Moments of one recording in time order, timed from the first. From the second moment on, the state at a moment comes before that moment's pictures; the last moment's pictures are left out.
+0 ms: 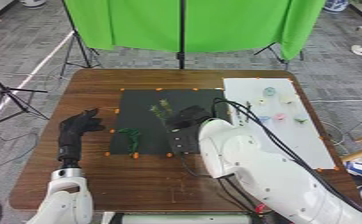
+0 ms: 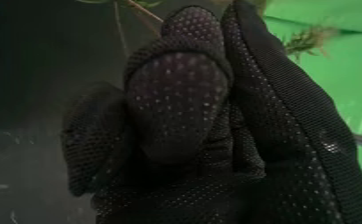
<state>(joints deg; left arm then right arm) 108.1 -61.6 -82.2 -100.0 61.5 24.7 24.9 -63.0 -63.3 37.5 -111.7 -73.3 36.3 59.2</state>
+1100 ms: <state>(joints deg) 107.5 -61.6 -81.6 -99.8 62.0 24.6 24.8 -63.6 -63.9 33.4 -107.3 -80.4 36.2 60.4</state>
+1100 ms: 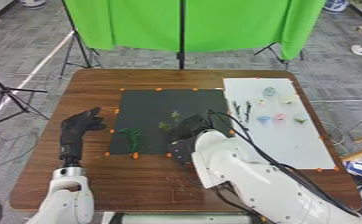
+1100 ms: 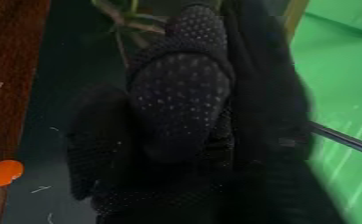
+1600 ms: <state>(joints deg) 107.5 -61.6 -81.7 -99.8 62.0 24.6 24.8 -63.5 -63.8 33.4 -107.2 -77.7 33.5 58.7</state>
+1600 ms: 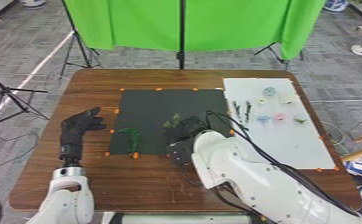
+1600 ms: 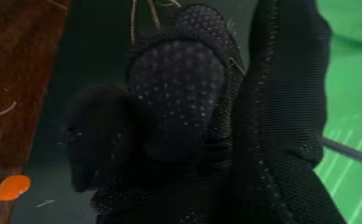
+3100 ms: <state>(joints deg) 107.1 -61.8 -81.6 -99.6 62.1 24.5 24.9 -58.7 -58.7 32.7 -102.8 -85.8 3.6 46.7</state>
